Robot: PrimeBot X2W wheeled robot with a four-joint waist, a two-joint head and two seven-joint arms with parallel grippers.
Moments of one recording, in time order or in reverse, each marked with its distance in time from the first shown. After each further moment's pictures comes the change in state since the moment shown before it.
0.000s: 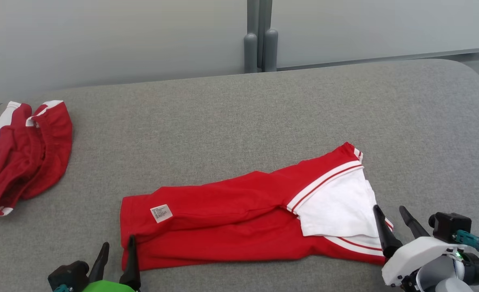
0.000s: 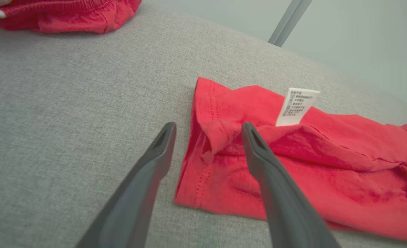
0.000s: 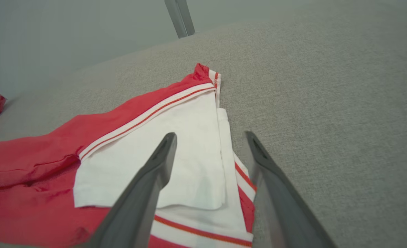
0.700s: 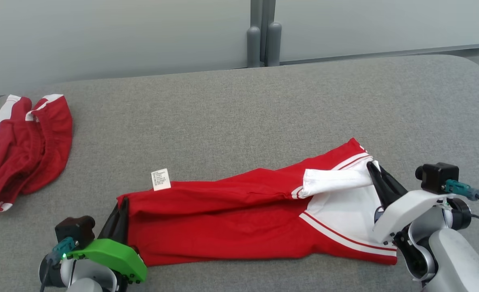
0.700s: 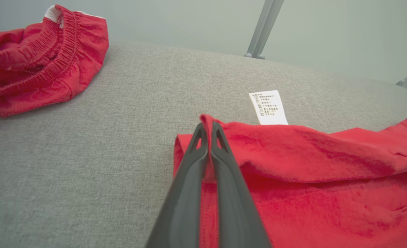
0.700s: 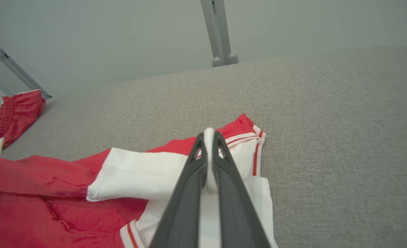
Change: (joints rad) left arm -0.193 0.054 -0.072 0.052 0.081 -0.045 0.043; right arm -0.219 -0.135 0.184 0.050 0.146 0.000 0.019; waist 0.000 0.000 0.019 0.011
